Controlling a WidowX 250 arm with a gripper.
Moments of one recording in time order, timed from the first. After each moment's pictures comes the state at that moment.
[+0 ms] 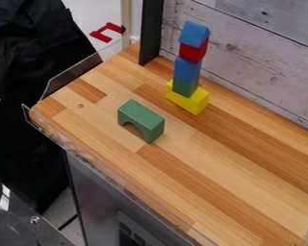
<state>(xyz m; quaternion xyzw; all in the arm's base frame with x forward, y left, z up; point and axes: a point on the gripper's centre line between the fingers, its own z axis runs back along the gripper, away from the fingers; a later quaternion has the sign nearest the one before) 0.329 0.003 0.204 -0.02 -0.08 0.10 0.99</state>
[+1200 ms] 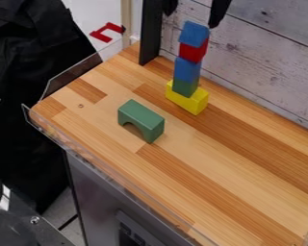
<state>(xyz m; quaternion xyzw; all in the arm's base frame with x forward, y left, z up) 0.330 0.008 0.159 0.01 0.00 0.10 1.00</state>
